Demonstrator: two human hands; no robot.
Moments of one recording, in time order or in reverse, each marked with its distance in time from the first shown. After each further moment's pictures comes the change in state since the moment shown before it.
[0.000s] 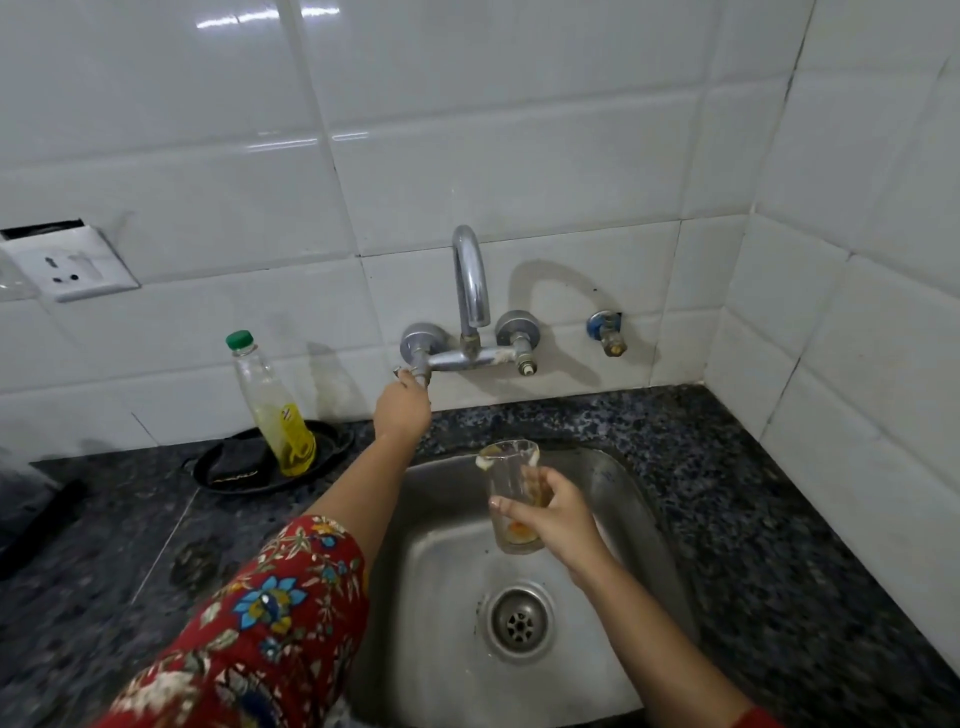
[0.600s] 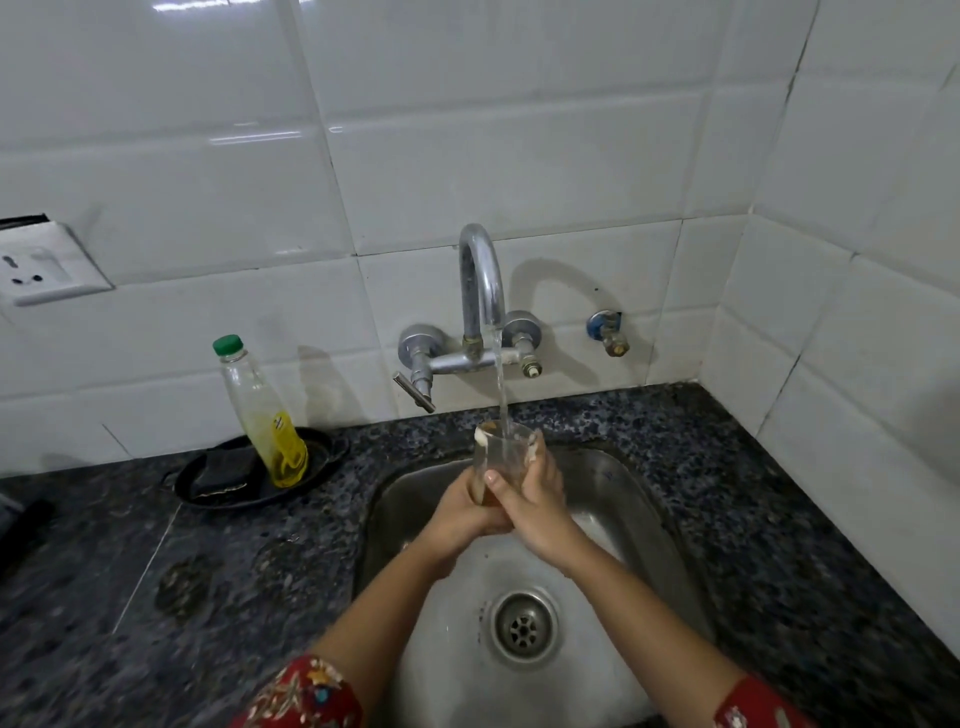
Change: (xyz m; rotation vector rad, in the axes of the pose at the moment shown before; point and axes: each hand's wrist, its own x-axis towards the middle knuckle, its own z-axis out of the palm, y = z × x) left_hand -0.079 -0.069 0.031 -0.561 -0.768 0.211; right_hand 0.017 -0.012 0.036 -0.350 0.013 -0.084
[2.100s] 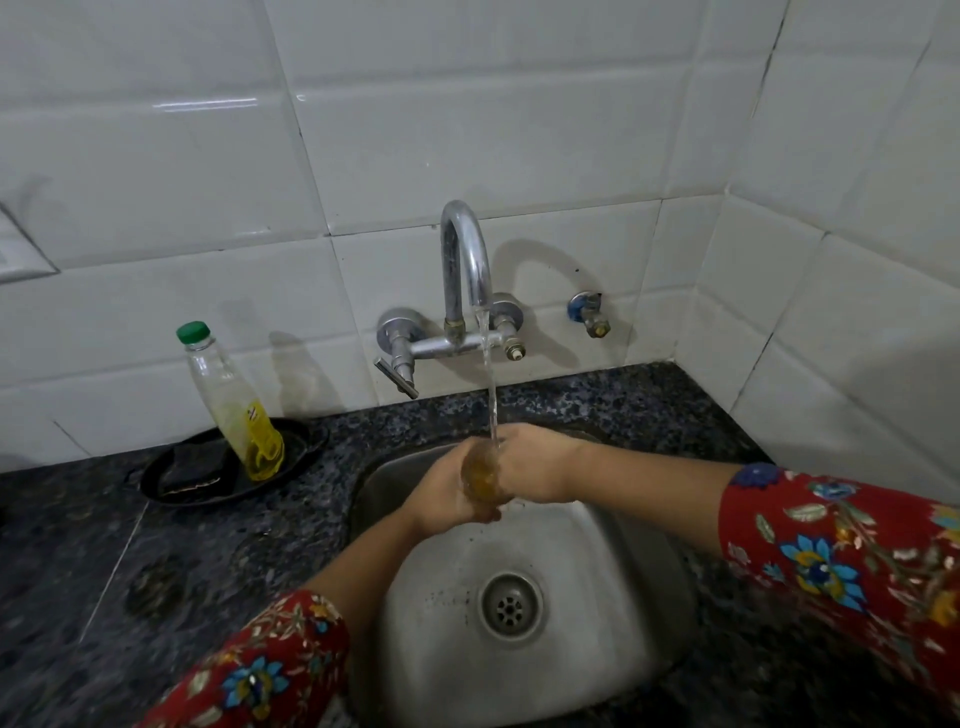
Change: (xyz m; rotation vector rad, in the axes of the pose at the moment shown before) left_hand 0.020 0.000 -0.021 0.535 -0.120 0.151; right_hand 0.034 -0.040 -0.044 -1.711 -0.595 -0.811
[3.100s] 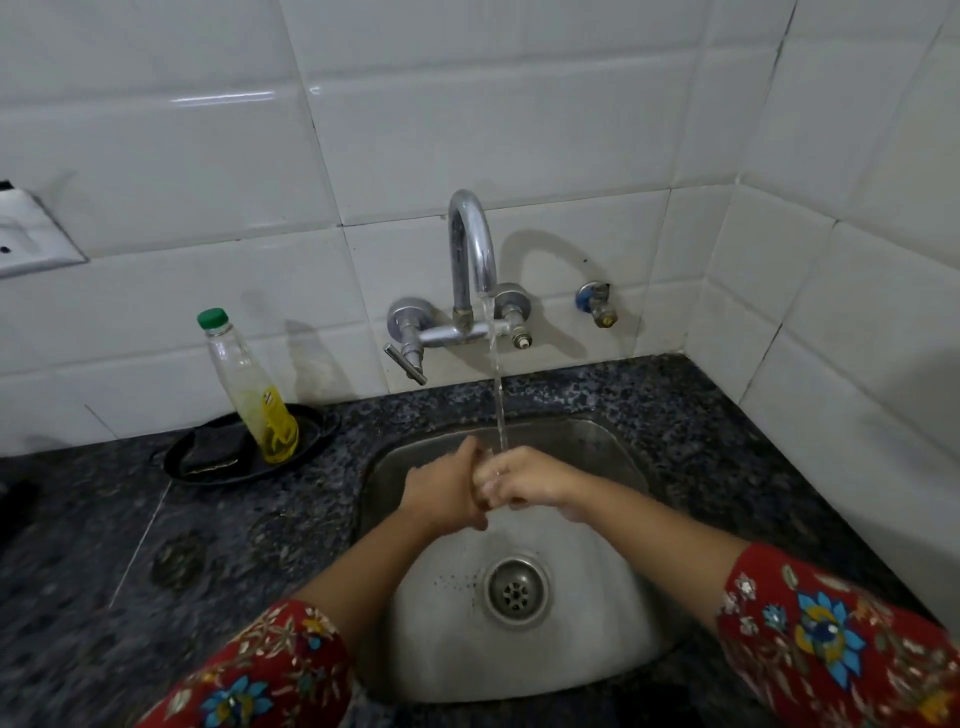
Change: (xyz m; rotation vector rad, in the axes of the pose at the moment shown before) left_hand -0.019 0.013 0.009 0.679 0.016 -0.299; right_hand -0.007 -0.045 0.011 1.849 0.089 0.441
